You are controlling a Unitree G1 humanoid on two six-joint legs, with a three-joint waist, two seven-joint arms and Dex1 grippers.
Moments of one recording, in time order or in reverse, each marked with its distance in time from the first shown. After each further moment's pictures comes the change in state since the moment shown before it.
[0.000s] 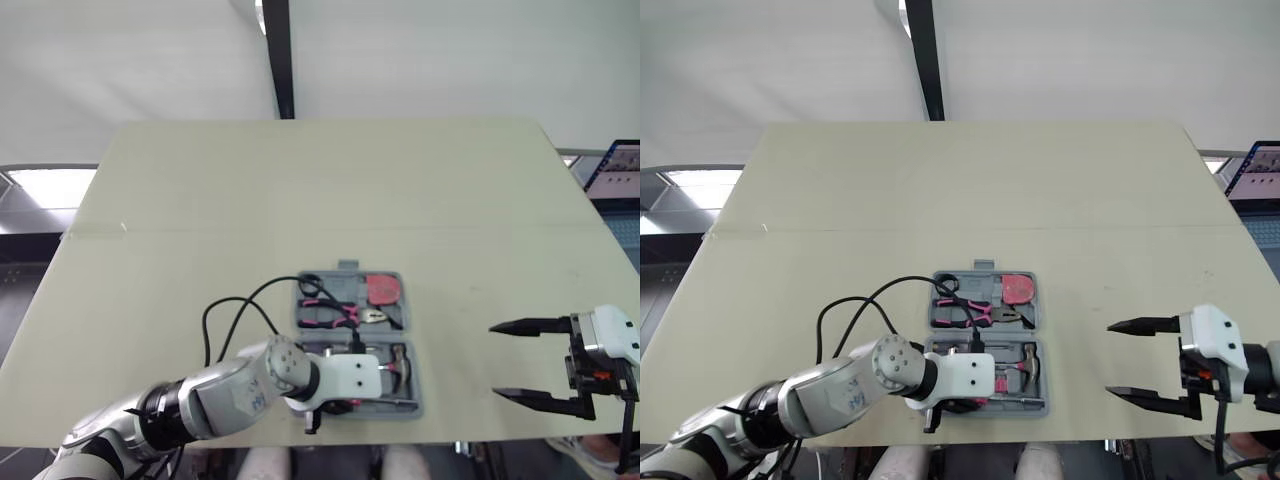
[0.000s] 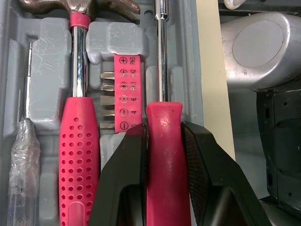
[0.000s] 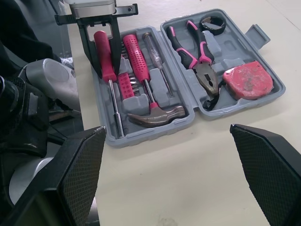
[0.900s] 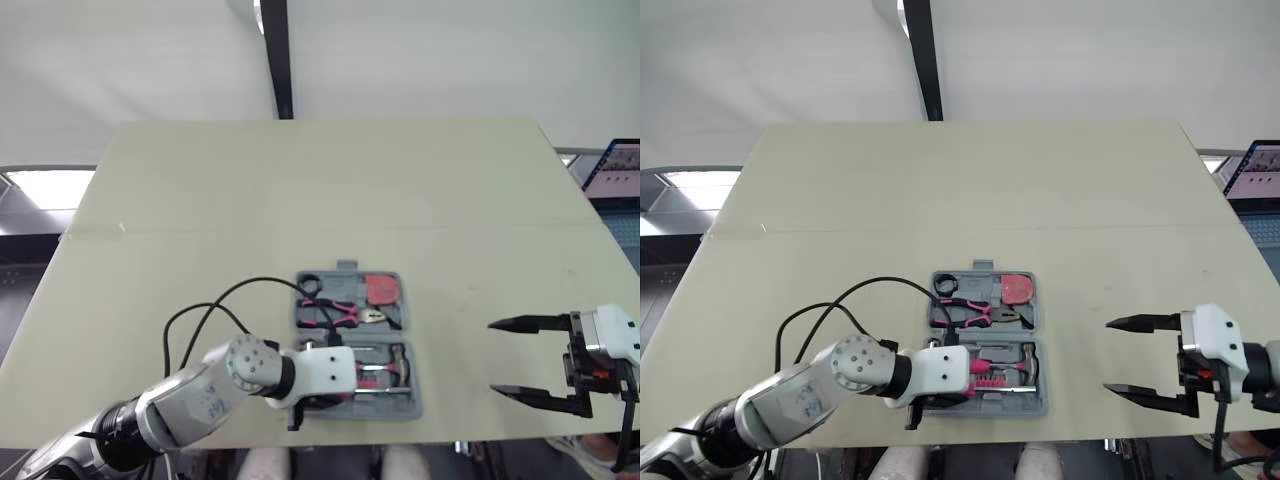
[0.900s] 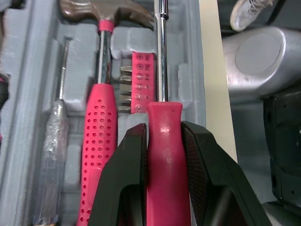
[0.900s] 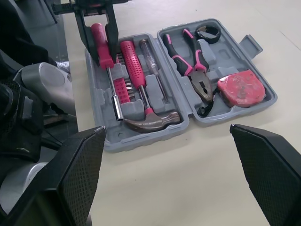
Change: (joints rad) left arm 0.112 0.093 0.130 -0.066 -0.006 -0.137 -0.038; right arm -0.032 0.017 0.001 0.009 0.001 -0.027 0.000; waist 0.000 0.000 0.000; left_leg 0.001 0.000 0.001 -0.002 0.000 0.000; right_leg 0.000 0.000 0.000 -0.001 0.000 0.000
